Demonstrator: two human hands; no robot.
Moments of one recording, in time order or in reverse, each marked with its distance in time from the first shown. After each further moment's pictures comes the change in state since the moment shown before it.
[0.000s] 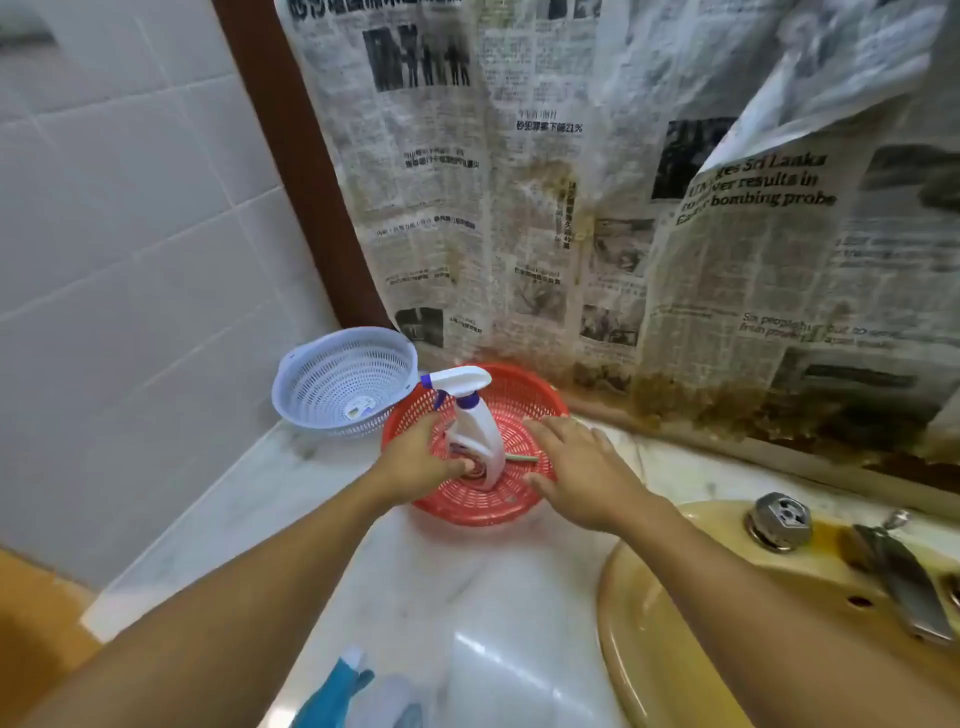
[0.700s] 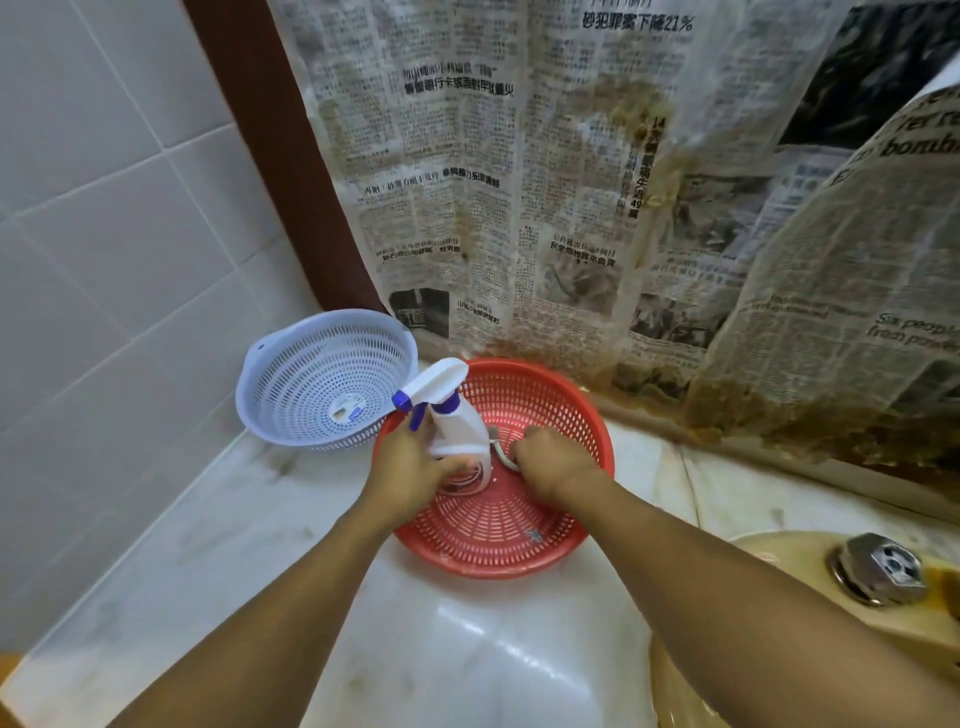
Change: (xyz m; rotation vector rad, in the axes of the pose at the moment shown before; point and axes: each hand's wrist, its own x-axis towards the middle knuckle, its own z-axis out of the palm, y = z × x) left_hand 0.076 -0.059 0.006 -0.046 0.230 0.117; right_hand 0.134 -0.013 0.059 -0.149 -0.274 0.077
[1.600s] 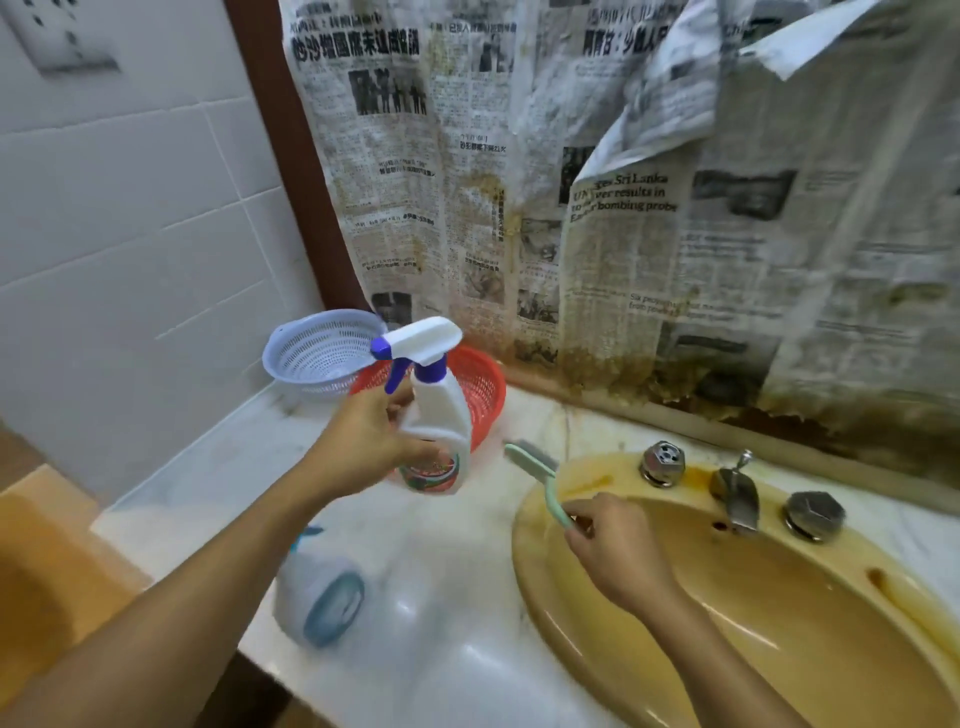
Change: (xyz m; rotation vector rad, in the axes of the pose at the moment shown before) left_hand -0.238 0.191 -0.037 -0.002 -0.080 0.064; right_hand -0.364 0.069 0.038 0.394 0.418 0.138
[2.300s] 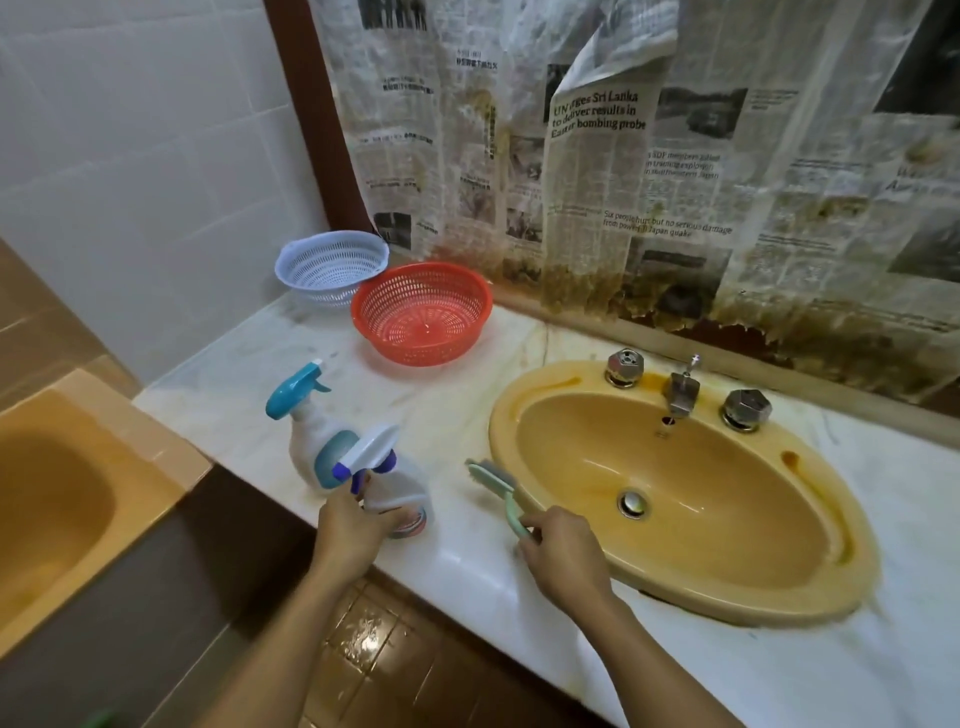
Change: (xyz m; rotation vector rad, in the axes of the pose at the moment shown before) left_hand -0.201 -0.096 0.137 -0.361 0.279 -0.416; right_hand -0.154 0.015 0.064 0.054 -0.168 0.107
